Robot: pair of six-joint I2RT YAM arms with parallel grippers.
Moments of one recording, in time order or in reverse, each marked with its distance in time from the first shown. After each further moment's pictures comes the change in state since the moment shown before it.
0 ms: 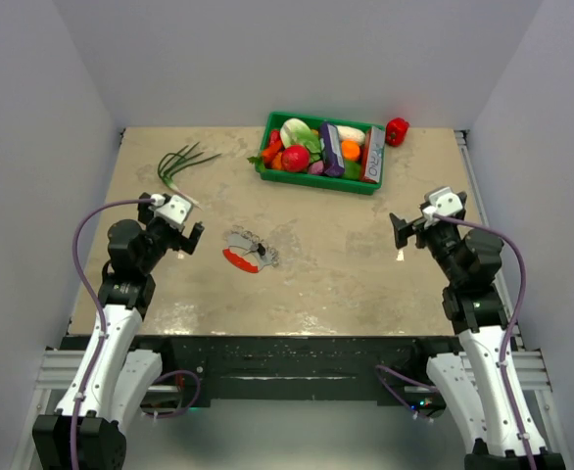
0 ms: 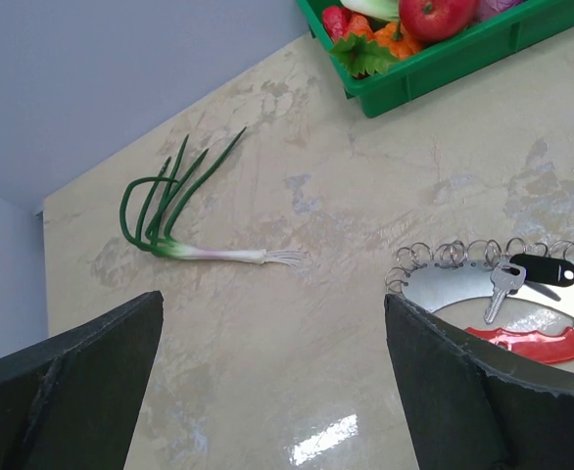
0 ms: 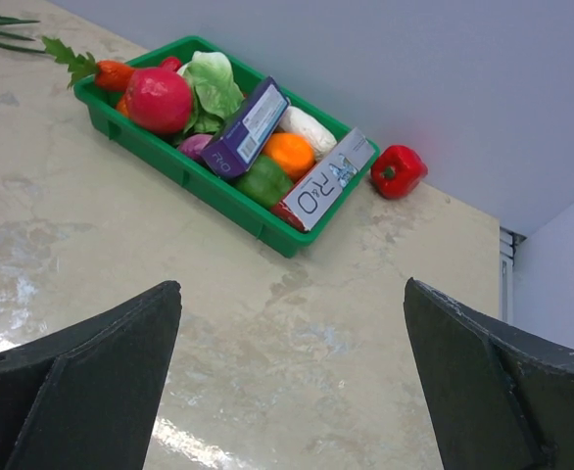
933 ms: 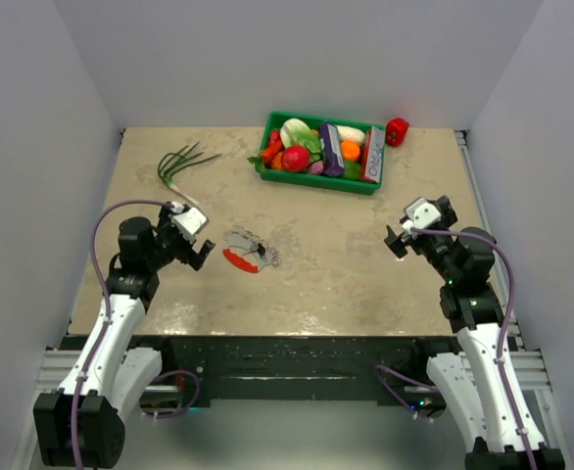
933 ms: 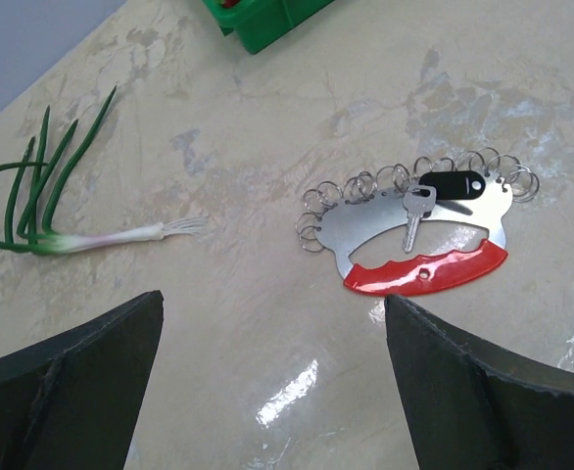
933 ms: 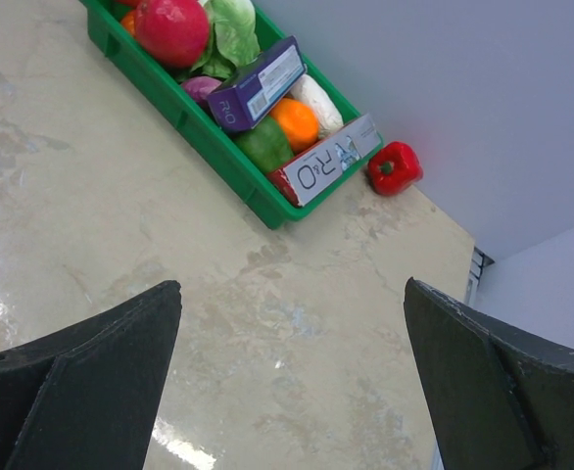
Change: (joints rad) left arm 0.000 0.091 -0.016 -0.110 0.183 0.096; right arm 0.000 0.013 -0.030 -0.053 -0.072 -0.255
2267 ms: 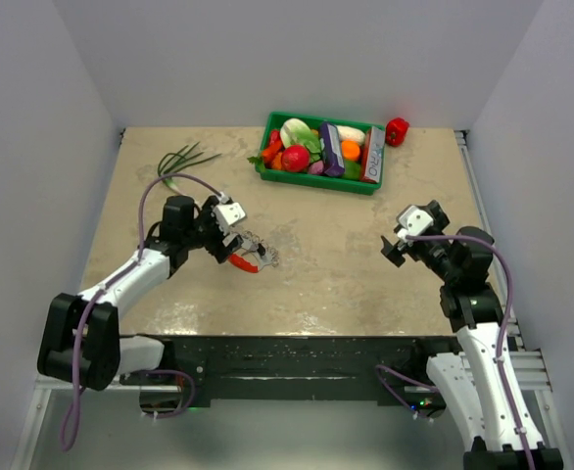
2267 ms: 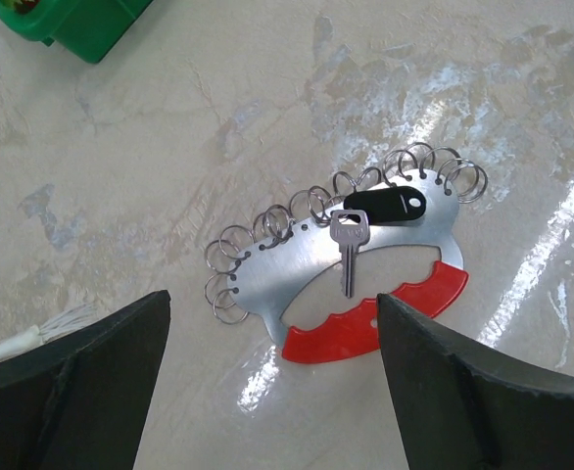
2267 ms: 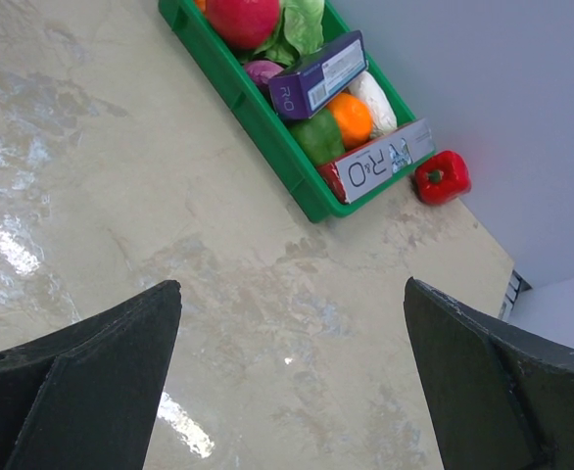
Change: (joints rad) left arm -0.208 0.443 0.134 0.092 0.005 0.098; right arm -0.014 0.007 0.000 -0.090 -0.127 -0.081
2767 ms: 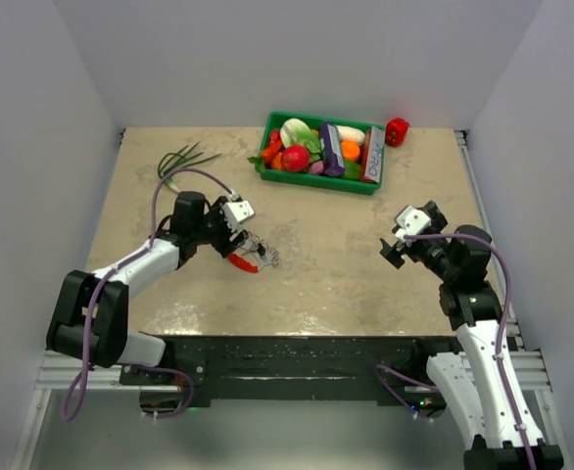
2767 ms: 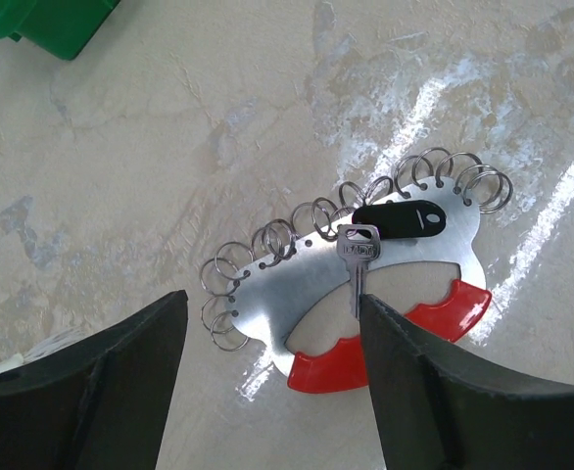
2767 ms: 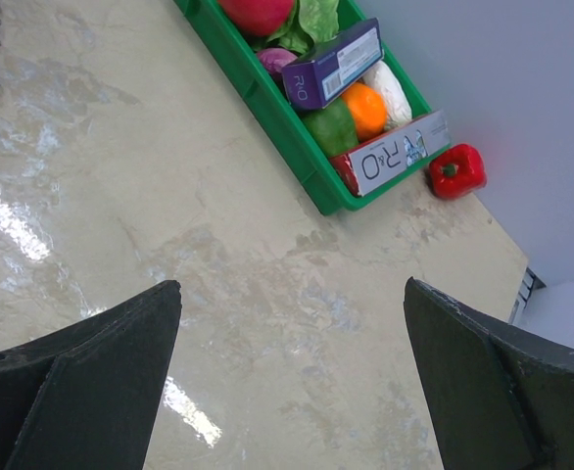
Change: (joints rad) left arm -0.037 0.140 0.060 0.029 -0.042 0.016; right arm 0.000 0.014 0.000 -0.021 -0.014 -0.013
